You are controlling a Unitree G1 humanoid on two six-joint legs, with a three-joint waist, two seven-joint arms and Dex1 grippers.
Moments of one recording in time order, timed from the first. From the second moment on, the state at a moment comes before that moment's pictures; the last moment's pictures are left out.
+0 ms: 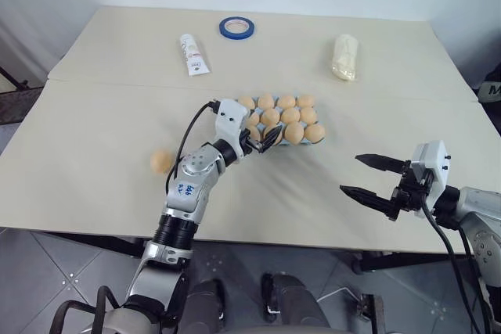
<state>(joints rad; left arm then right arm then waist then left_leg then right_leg) -0.60 0.08 -0.08 0.15 -0.17 0.31 -0.36 -0.06 -0.77 -0.28 -0.23 0.60 0.39 1.03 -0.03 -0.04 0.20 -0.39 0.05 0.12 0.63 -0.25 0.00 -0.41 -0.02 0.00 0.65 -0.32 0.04</state>
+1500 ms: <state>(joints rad) 0.17 0.46 0.48 -0.41 -0.52 0.47 -0.45 -0.13 -0.74 -0.27 -0.12 0.60 0.31 1.16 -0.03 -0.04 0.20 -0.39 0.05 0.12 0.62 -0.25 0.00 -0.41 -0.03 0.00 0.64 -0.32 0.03</state>
